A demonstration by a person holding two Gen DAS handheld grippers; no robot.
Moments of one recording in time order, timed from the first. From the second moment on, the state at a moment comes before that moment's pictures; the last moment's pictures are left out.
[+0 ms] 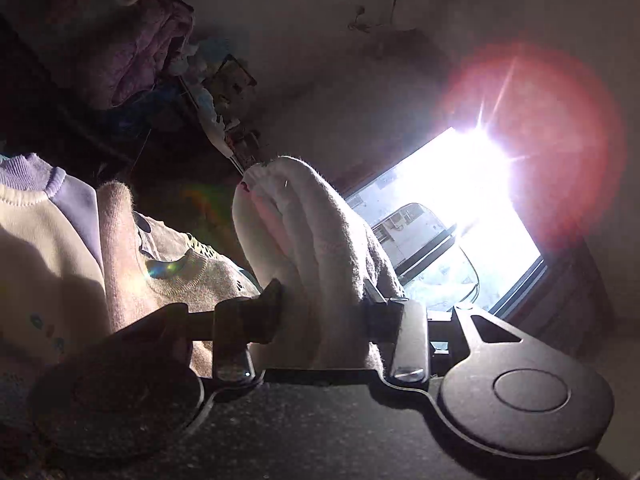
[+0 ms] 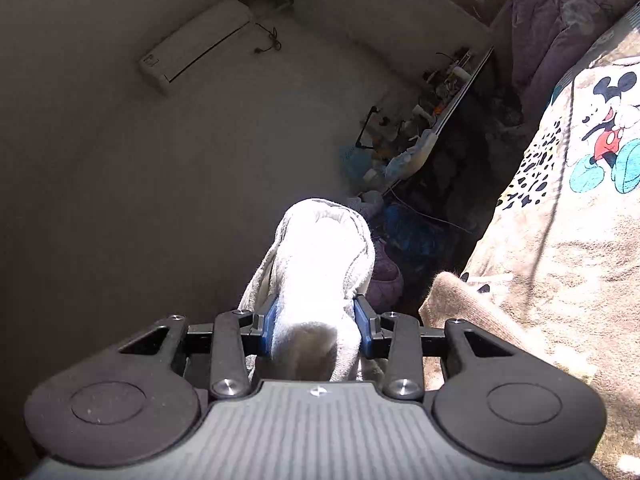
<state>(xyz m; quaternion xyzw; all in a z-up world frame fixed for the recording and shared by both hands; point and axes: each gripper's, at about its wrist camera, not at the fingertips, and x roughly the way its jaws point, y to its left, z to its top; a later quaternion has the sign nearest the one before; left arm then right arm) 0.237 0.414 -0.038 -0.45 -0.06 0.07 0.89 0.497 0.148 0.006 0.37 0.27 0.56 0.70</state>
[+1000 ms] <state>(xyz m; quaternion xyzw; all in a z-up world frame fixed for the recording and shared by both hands) 0.225 0.365 0.022 -0.24 0.08 0.20 0.95 0.437 0.174 0.023 0.11 0.27 0.39 0.88</state>
